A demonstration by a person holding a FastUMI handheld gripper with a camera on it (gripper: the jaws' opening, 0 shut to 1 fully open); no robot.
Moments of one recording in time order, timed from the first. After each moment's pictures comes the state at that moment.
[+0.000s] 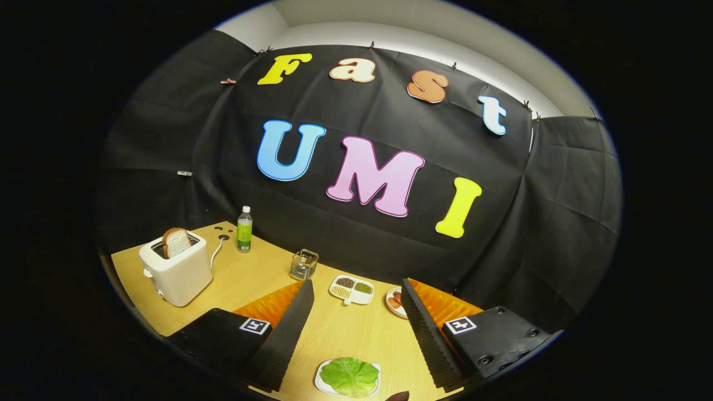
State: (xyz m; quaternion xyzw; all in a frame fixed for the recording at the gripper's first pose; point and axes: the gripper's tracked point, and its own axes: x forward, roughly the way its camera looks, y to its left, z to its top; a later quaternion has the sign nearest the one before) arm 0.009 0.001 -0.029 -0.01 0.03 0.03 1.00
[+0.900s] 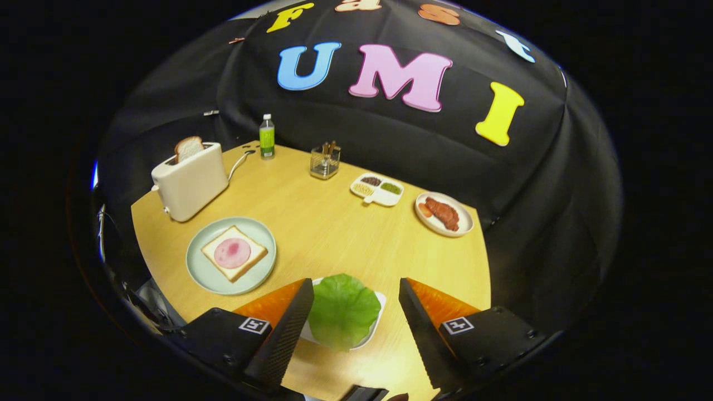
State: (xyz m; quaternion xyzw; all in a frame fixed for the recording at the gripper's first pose) arm -0.006 -0.024 -0.252 0.01 0.26 0.16 0.95
